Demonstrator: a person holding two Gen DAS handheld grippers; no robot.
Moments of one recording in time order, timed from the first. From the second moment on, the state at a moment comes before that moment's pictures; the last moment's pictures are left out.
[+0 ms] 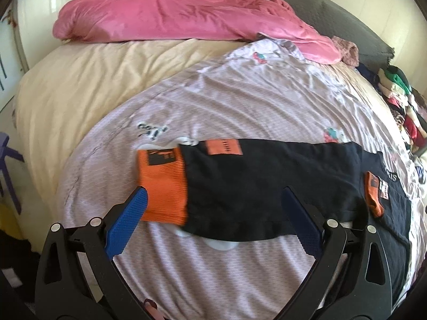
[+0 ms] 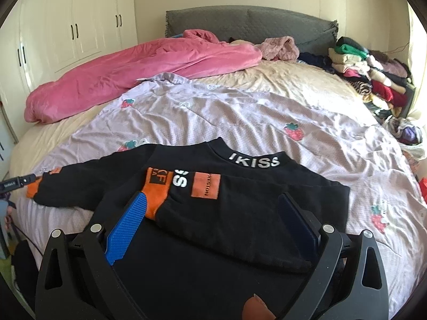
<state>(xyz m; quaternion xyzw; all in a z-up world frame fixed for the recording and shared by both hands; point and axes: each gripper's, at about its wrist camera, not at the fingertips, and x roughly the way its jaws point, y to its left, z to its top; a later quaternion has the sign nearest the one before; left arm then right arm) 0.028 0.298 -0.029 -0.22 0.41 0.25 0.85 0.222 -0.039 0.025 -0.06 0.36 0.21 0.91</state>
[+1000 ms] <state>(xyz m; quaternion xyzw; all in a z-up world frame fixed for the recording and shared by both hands) 0.016 0.306 -0.029 -0.24 0.35 0.24 0.87 0.194 -0.017 -0.006 -0.03 0.39 0.26 0.88</state>
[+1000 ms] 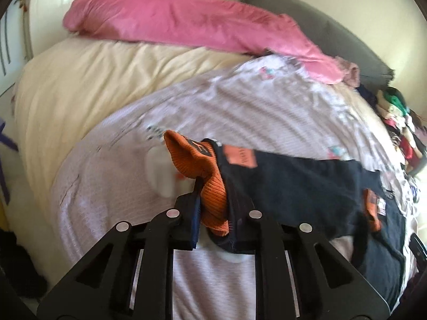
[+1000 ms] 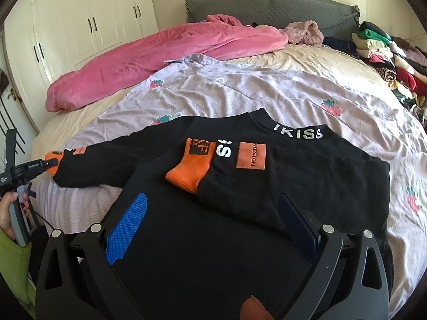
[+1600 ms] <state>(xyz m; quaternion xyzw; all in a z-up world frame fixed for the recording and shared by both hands) 0.065 0.197 0.033 -0.20 0.31 0.09 0.92 0.175 -0.072 0.014 0.03 0.36 0.22 0.90</state>
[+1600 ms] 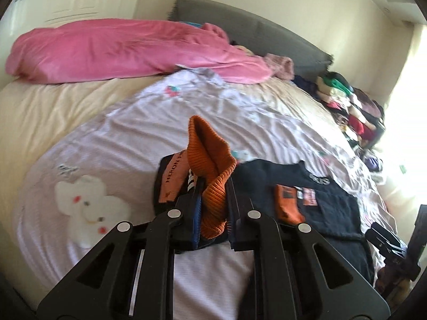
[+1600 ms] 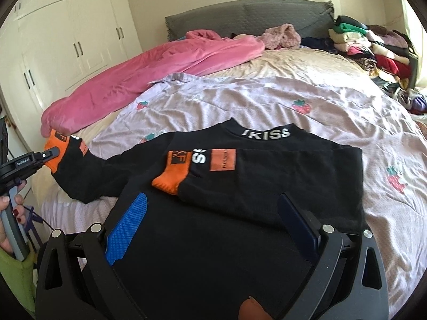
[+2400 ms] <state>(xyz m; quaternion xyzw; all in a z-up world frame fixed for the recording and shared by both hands) 0.133 0.062 0.012 -0.15 0.37 -0.07 0.91 0.171 -0.124 0.013 0.08 0.36 0.19 0.91</state>
